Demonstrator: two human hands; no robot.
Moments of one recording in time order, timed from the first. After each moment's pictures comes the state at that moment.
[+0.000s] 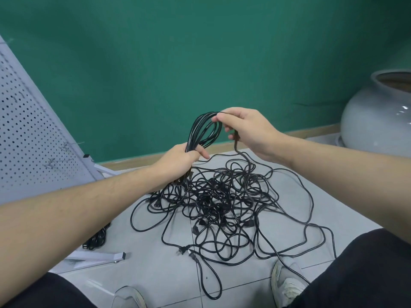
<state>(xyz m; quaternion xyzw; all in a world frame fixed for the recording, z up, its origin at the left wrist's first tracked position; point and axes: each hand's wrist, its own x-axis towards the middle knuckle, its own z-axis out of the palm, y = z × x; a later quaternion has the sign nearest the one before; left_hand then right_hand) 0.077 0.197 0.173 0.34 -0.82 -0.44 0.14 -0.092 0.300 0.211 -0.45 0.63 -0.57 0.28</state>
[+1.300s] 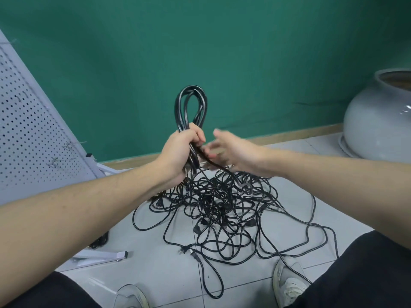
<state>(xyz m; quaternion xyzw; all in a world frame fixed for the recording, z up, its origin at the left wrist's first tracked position) 0.065 0.222 0.196 0.26 -0.56 -0.72 0.31 -0.072 0.306 0.189 -0.43 0.65 -0.39 0.50</state>
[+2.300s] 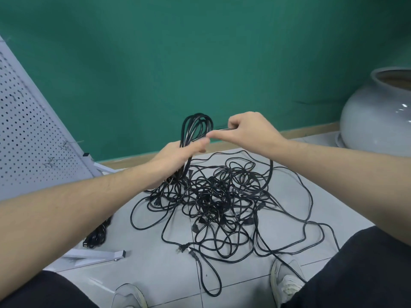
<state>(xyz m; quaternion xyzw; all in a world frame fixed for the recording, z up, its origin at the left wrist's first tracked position) 0.086 0.208 0.190 0.36 -0.79 -0.48 0.13 -0.090 0.310 0.213 -0.51 0.80 -0.31 0.05</state>
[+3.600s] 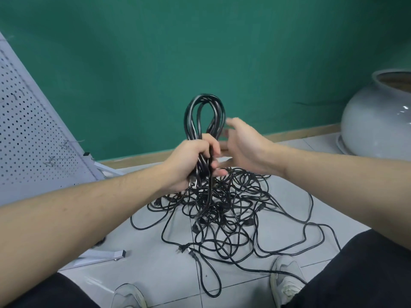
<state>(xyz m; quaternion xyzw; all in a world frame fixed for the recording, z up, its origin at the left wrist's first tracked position) 0.067 0.236 0.190 0.23 -0.57 -0.76 0.18 -0.070 0.306 0.201 -0.32 0.56 -0.54 0.53</state>
